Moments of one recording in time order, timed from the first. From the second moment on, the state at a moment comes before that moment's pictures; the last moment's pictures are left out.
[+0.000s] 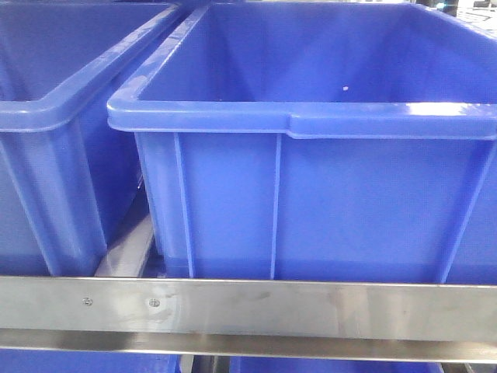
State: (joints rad) left arm -0.18 0.19 -0.49 0.31 0.61 -0.41; right arm 0.36 0.47 -0.52 -0.03 0.34 0.11
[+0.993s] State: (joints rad) left arm -0.18 0.19 -0.49 0.31 0.62 -0.41; right arm 0.36 0.46 -0.50 -0.03 0.34 0.11
